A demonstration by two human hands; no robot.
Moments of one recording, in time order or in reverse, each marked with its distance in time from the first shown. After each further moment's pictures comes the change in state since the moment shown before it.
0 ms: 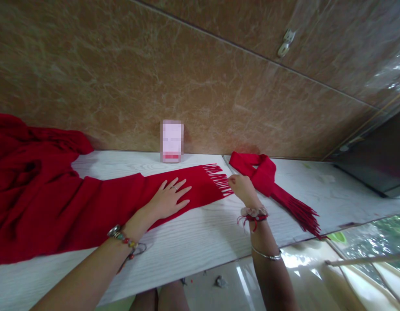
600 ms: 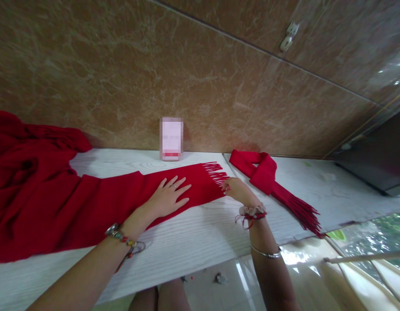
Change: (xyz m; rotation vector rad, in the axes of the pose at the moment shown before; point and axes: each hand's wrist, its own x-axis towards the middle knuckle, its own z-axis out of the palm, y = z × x) left_hand 0.000 0.001 -0.002 -0.006 -0.020 -0.005; right_hand 0.007 0.009 0.022 0.075 -0.149 -0.229
